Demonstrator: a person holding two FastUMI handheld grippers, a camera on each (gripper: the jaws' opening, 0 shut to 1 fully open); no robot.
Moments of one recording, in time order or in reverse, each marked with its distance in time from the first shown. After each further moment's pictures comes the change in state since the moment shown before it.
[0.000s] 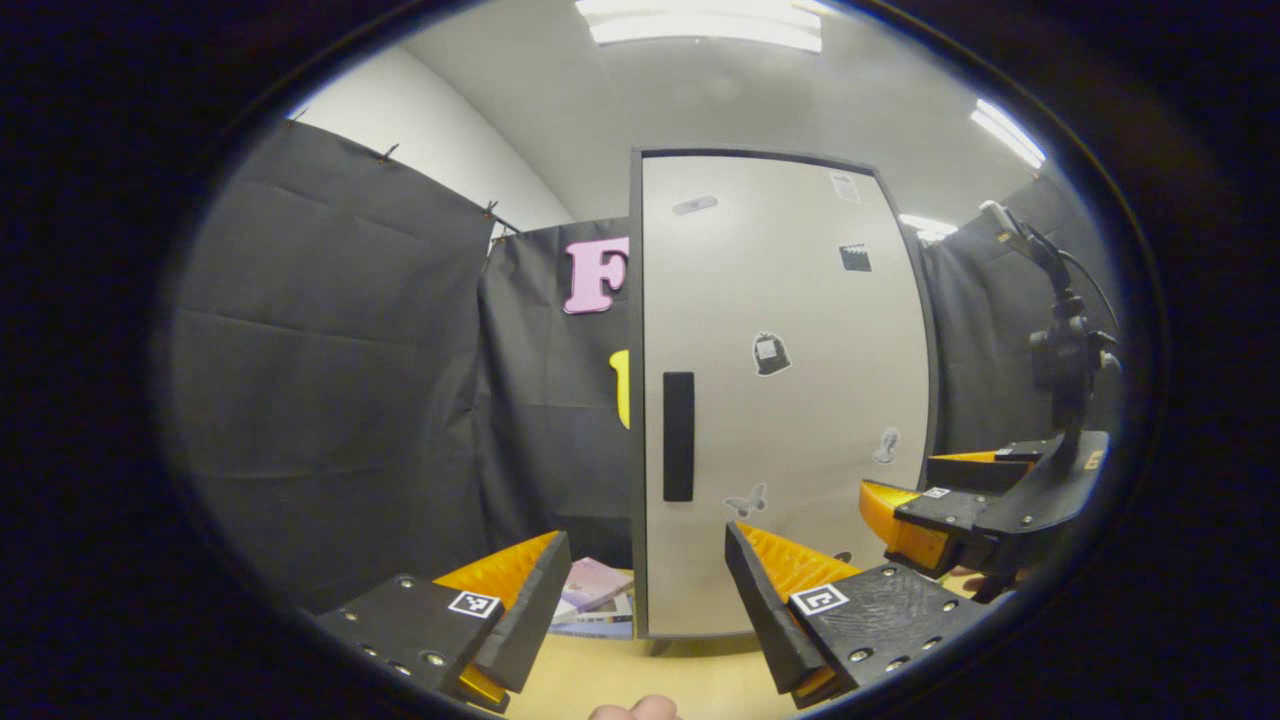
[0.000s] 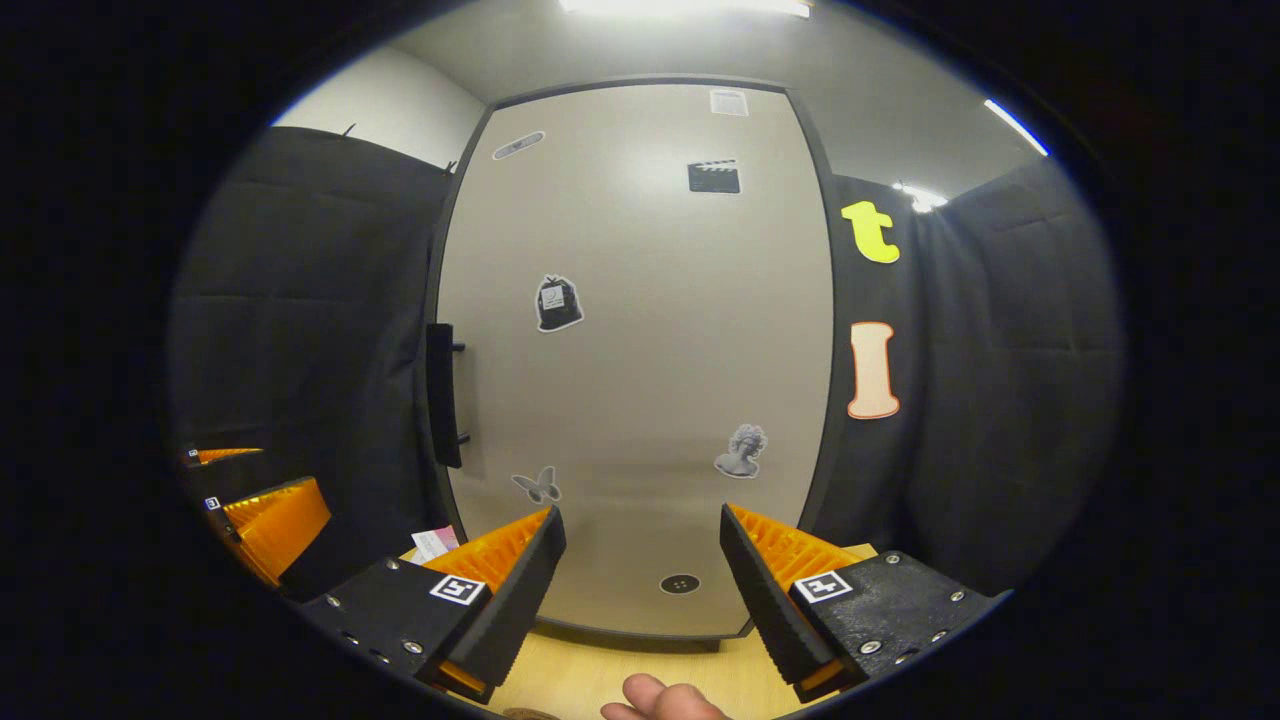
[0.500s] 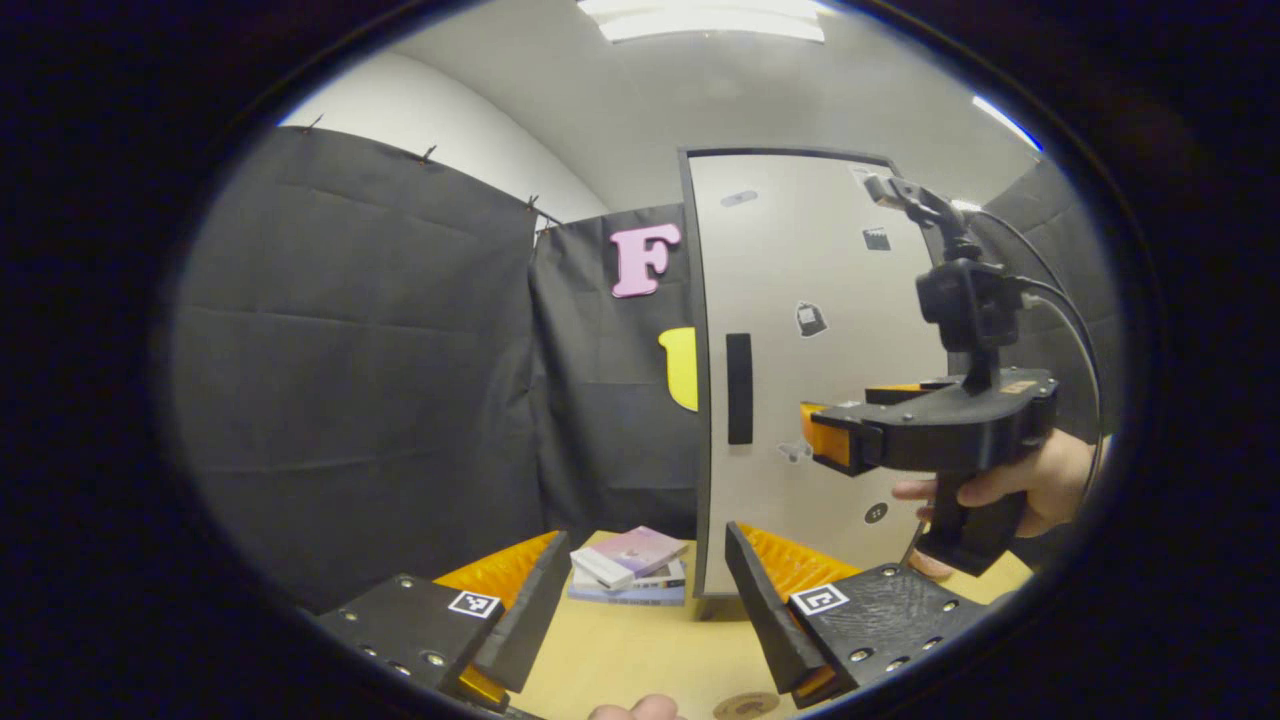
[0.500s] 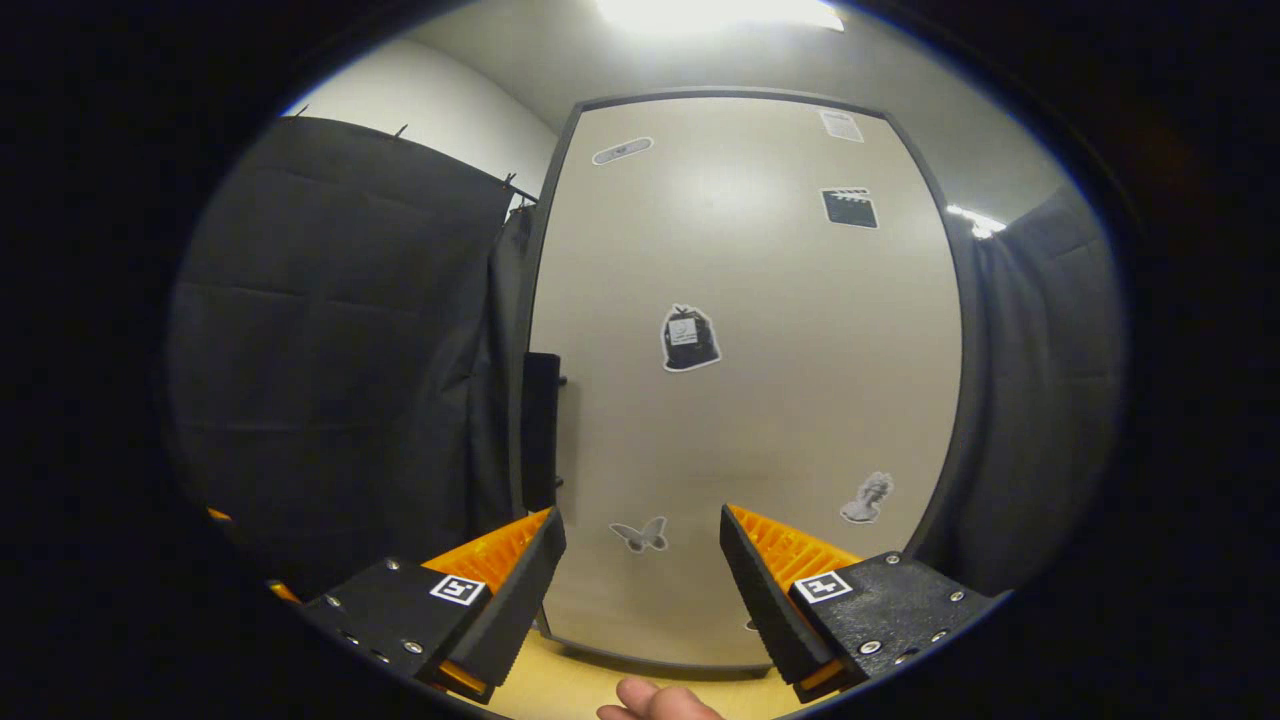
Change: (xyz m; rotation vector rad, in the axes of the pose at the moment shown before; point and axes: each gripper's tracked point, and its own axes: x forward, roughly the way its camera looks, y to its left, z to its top) left arm -0.085 0.054 -0.034 0.031 0.053 0.121; right arm 0.038 0.092 0.026 -0.045 -0.069 0.147
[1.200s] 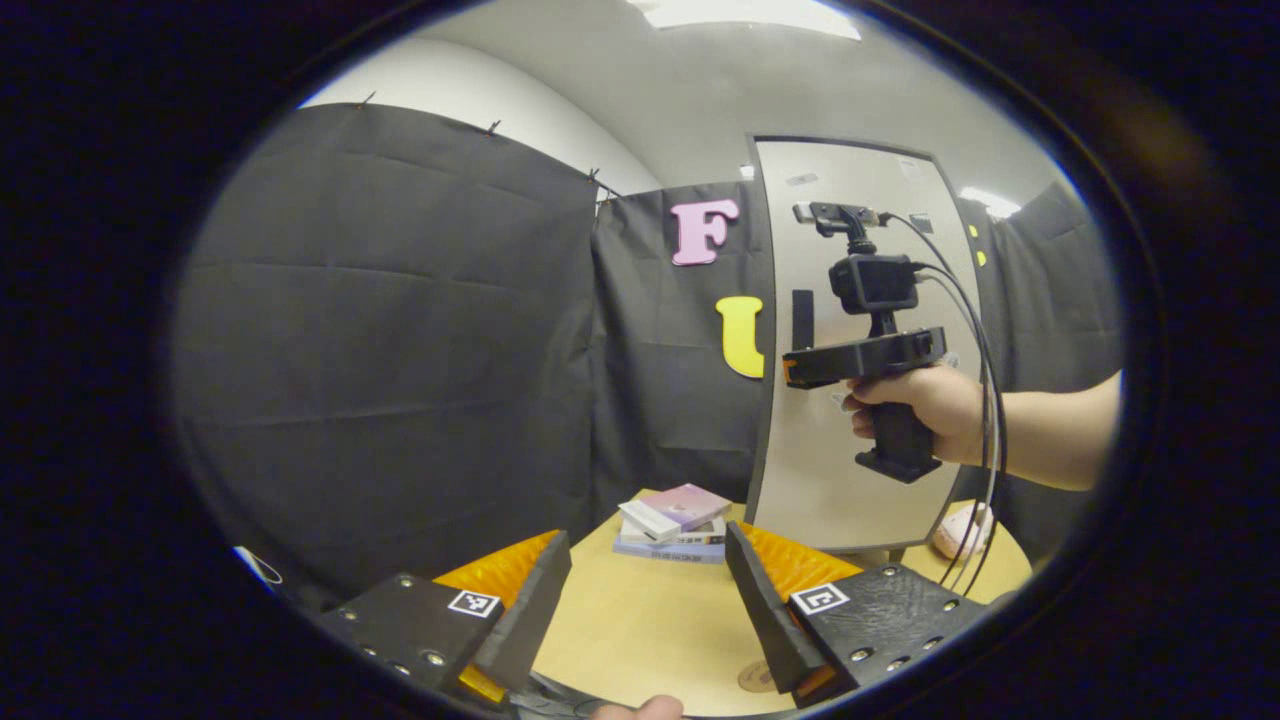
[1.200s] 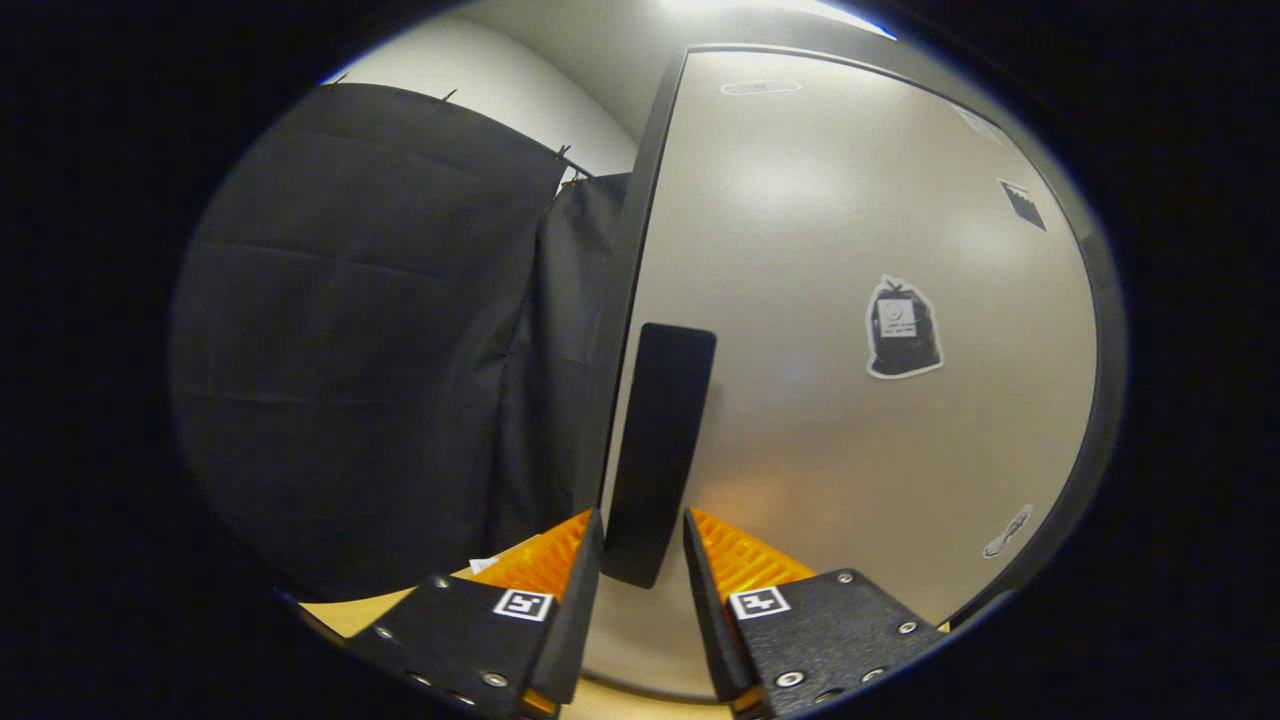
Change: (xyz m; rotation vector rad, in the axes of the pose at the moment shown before) left arm -0.056 0.052 -0.054 -0.055 0.080 0.131; right arm 0.093 0.070 -0.016 -0.096 0.058 0.093
